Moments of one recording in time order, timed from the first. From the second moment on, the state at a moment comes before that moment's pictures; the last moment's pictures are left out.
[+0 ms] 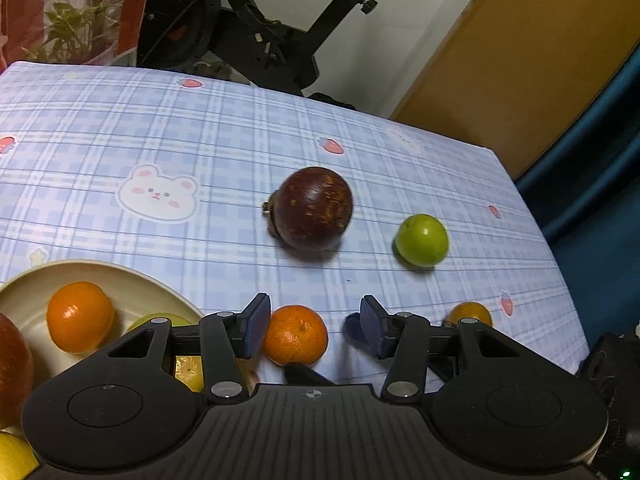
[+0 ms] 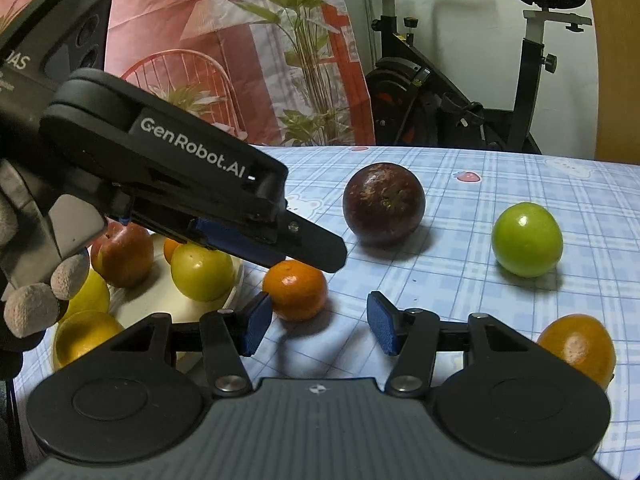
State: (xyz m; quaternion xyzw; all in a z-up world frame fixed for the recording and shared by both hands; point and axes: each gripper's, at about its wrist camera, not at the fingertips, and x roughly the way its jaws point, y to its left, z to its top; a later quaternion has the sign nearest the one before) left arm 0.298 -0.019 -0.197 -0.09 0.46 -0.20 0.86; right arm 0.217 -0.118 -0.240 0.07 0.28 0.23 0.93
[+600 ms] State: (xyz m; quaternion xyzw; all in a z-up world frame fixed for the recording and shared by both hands) left arm 0.283 -0.016 -0.216 -0.11 0.48 -0.21 0.85; right arm 0.213 -0.115 -0.243 0.05 0.30 0.24 0.92
